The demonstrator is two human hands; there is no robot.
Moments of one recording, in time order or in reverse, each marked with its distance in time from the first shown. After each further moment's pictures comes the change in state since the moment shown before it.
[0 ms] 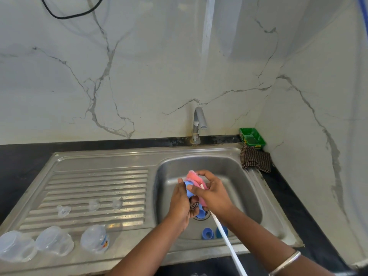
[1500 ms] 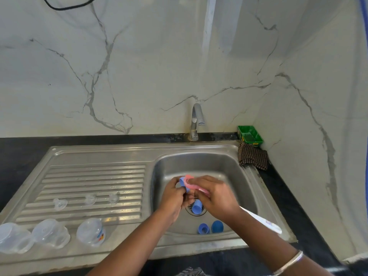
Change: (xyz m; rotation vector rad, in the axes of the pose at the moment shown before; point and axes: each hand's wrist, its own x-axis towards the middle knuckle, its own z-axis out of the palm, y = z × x) left_hand -0.001 0.010 -0.011 0.087 -0.035 0.041; right_hand -0.005 0.016 -0.035 -0.895 -0.093 -0.561
